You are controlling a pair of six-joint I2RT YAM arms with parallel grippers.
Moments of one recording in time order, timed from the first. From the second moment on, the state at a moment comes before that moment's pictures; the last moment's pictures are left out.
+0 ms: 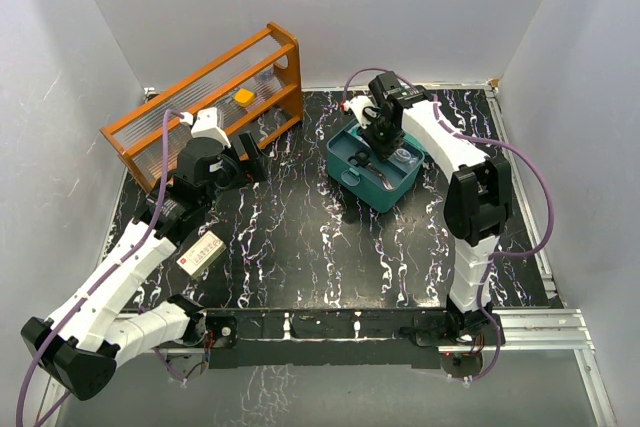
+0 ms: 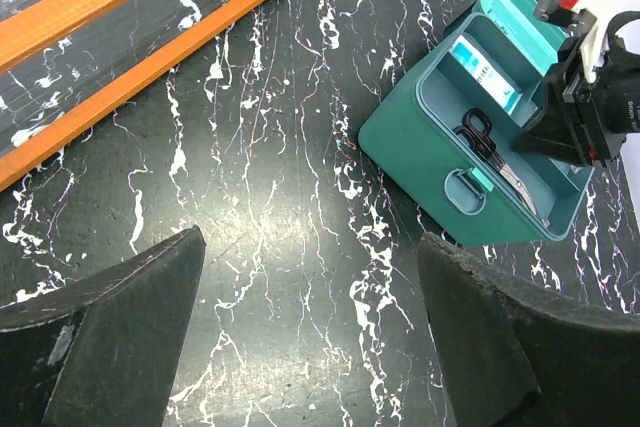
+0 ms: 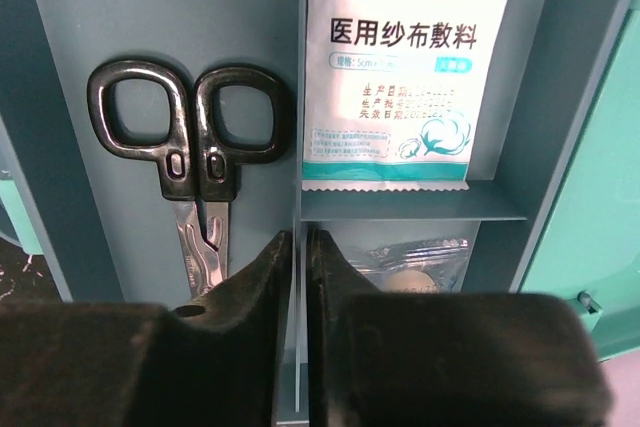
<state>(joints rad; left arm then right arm) -0.55 0.99 1.05 -0.50 -0.27 -0.53 0.35 1.98 1.82 -1.04 -0.13 -0.50</state>
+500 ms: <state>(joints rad) -0.55 1.00 1.05 -0.50 -0.27 -0.53 0.35 1.95 1.83 -1.05 -0.07 -0.40</state>
